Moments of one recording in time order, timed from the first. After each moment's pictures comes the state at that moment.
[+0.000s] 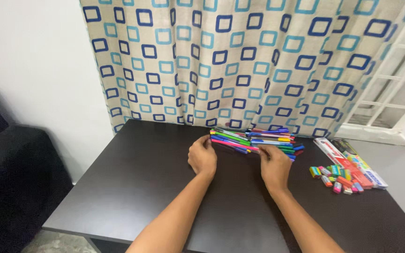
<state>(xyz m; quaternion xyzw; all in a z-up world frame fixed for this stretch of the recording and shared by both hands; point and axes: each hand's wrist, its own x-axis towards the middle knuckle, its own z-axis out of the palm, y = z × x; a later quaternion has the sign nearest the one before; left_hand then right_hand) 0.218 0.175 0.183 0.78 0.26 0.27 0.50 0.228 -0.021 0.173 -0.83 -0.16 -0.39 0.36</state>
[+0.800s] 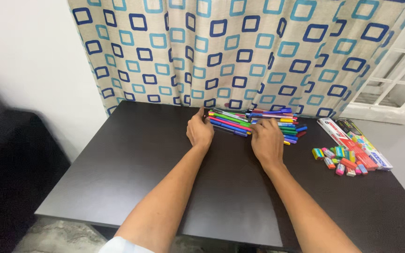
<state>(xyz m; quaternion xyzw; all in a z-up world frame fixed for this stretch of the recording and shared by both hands) 0.264 0.192 0.169 0.82 0.20 0.26 0.48 0.255 -0.008 0.169 -0.88 -0.21 -0.40 0.16</state>
